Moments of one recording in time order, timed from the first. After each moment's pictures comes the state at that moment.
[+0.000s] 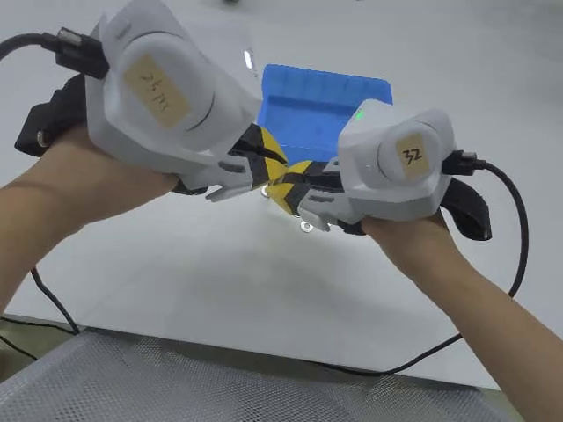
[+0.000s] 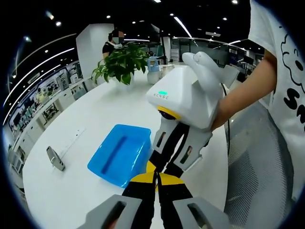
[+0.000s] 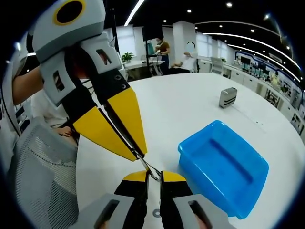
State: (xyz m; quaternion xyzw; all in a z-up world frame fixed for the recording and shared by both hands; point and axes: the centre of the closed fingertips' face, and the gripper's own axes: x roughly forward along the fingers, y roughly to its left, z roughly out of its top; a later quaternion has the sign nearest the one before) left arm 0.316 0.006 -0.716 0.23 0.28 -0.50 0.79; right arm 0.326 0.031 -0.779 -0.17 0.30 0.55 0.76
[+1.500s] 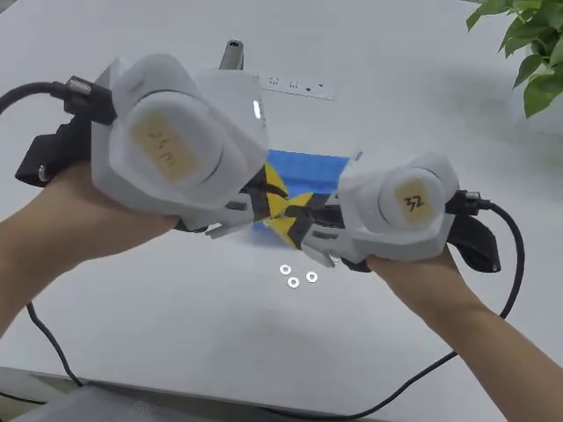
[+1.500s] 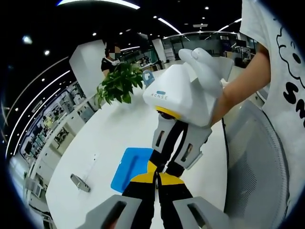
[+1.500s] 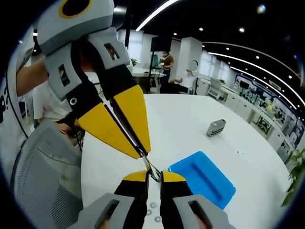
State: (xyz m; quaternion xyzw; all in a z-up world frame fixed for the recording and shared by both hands) left arm 0.301 -0.006 -0.642 0.32 0.21 -0.48 0.79; right arm 0.319 0.020 -0.703 -0.22 0.21 0.55 0.78
